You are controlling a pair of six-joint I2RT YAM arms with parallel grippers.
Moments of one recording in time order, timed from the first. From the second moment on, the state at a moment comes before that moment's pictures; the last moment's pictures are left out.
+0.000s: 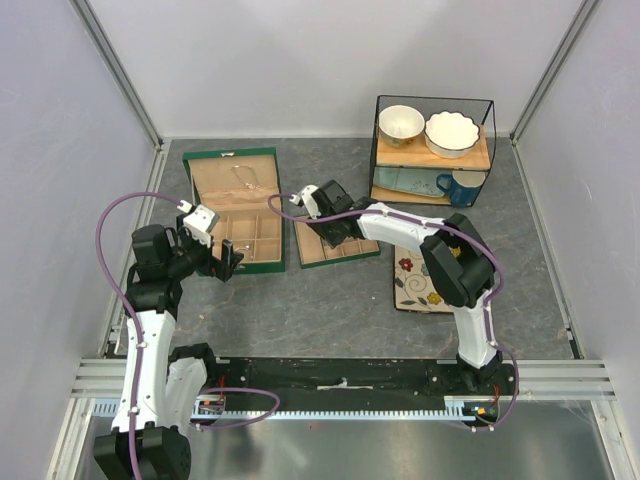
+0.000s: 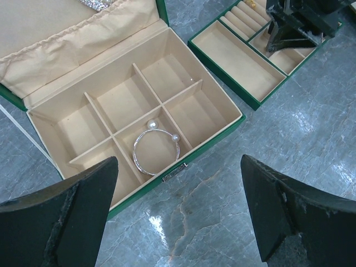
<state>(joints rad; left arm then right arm) 0.16 0.73 0.65 -0.44 0.64 0.36 0.74 2.05 1.49 -0.40 0.07 -0.16</state>
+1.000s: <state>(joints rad) 0.77 0.91 0.79 -1.05 0.63 1.15 0.76 1.66 1.34 -0.50 -0.04 -0.20</state>
